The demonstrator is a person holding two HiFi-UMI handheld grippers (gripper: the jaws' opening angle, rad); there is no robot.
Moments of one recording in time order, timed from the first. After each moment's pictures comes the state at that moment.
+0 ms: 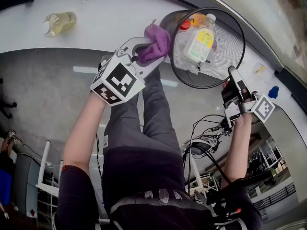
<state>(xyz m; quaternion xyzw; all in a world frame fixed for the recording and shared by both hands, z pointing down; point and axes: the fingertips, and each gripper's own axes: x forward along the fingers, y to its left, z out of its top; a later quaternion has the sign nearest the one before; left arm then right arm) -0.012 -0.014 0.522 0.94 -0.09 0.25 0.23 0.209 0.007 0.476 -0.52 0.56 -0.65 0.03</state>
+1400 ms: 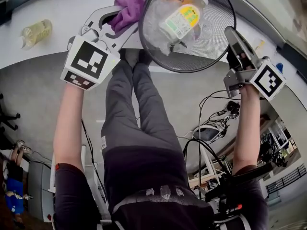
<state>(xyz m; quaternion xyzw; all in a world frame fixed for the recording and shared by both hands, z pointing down) -0.021 -0.064 0.513 0.94 -0.13 0.29 0.14 0.194 -0.044 0.452 -0.52 0.69 -0.49 -0.12</state>
